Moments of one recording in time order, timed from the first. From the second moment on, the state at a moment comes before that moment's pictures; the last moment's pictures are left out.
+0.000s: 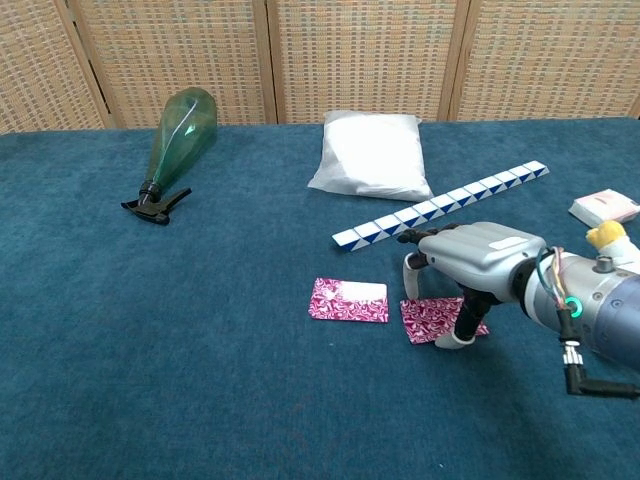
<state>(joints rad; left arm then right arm) -0.12 -1.02 0.00 -1.70 1.42 1.34 0.04 0.76 -1.69 0.10 -1.59 -0.81 1.07 -0.77</state>
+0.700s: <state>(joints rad) -0.12 -1.02 0.00 -1.70 1.42 1.34 0.04 0.78 -1.68 0.14 -1.65 -0.77 1.09 -0.76</state>
